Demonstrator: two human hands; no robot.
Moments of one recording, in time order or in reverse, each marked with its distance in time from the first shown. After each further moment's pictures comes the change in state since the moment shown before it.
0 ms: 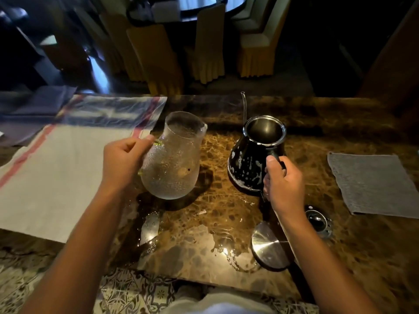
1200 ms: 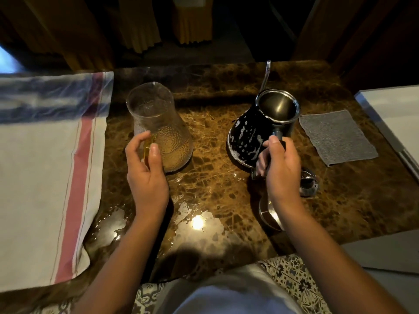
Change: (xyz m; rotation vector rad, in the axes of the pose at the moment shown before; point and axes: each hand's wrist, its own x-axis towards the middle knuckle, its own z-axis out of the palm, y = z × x) left_hand -0.027 -0.062 0.044 -0.163 -0.039 0.134; right_hand -0.042 -0.021 0.040 0.014 0.252 0.016
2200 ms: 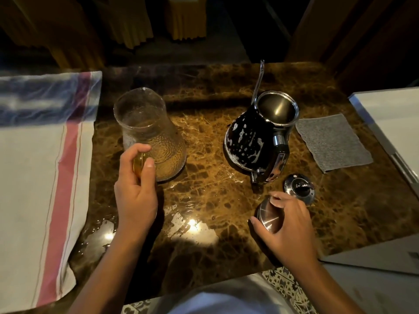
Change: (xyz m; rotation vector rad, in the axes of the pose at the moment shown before) left_hand 0.007 -0.006 -0.007 0.060 -0.145 0.015; right_hand -0.060 0.071 -0.075 -0.971 -0.079 -0.269
